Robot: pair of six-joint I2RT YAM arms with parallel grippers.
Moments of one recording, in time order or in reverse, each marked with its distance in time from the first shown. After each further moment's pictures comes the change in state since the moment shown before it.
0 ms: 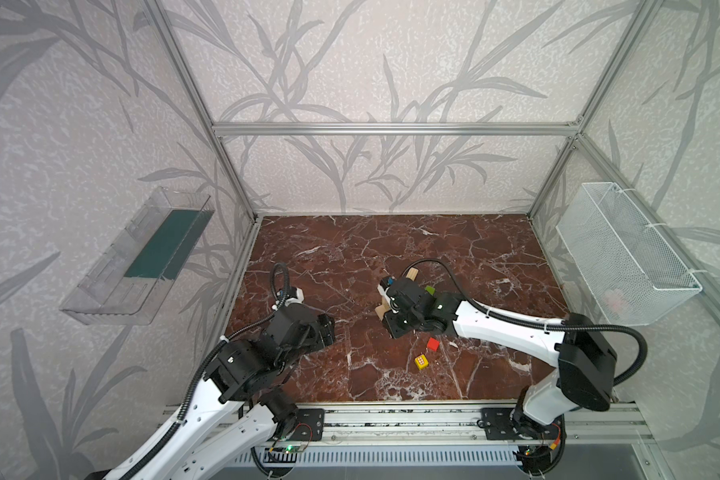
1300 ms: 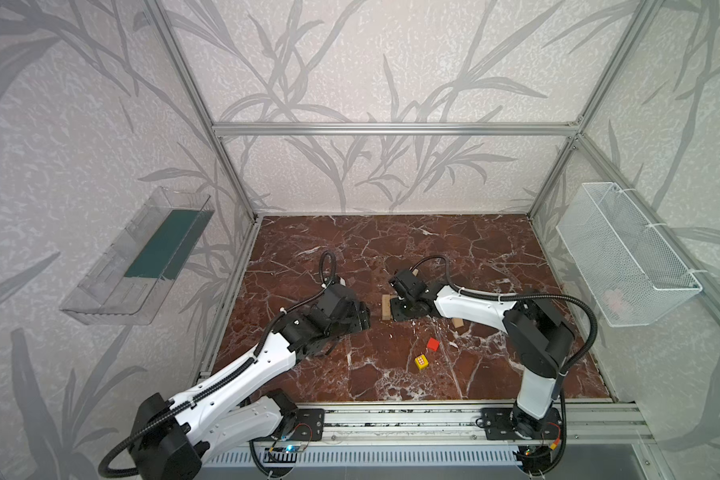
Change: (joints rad) left arm 0.002 0.341 -0.102 0.431 0.126 0.014; right arm -0.139 0.282 0.055 0.079 0.045 0.113
